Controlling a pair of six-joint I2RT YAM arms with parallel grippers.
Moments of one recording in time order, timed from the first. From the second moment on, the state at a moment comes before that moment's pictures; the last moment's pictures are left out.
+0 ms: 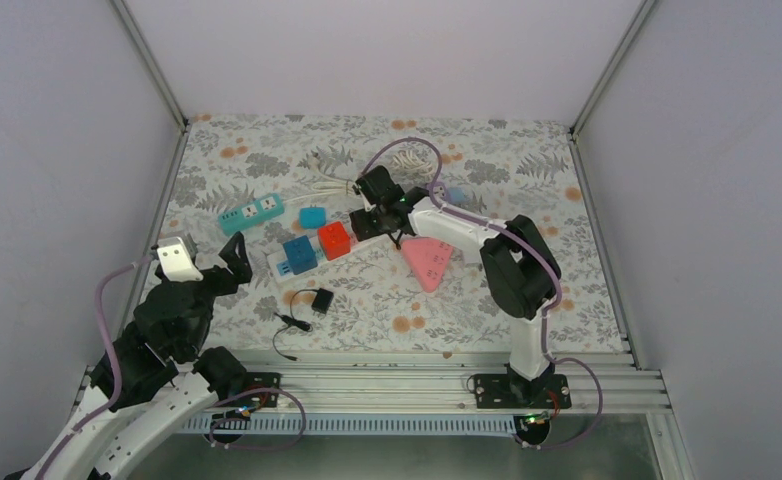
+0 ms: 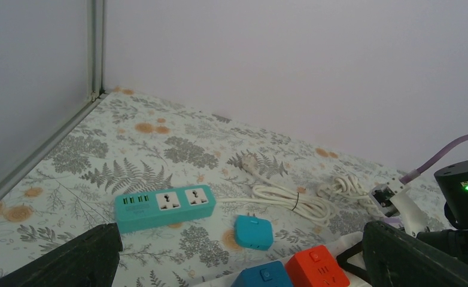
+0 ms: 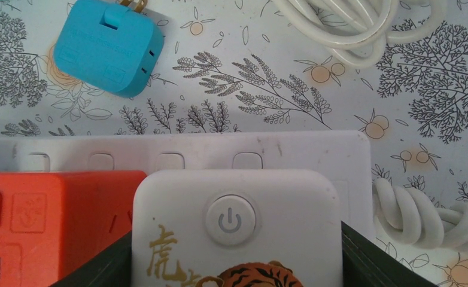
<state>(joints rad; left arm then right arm) -0.70 0.23 0.70 -0.68 -0.68 -0.49 0.76 1.98 1.46 -0.48 0.02 0.30</state>
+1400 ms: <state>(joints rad) -0.70 0.25 0.70 -0.69 -0.68 -0.49 0.81 2.14 1.60 -0.39 0.24 0.43</state>
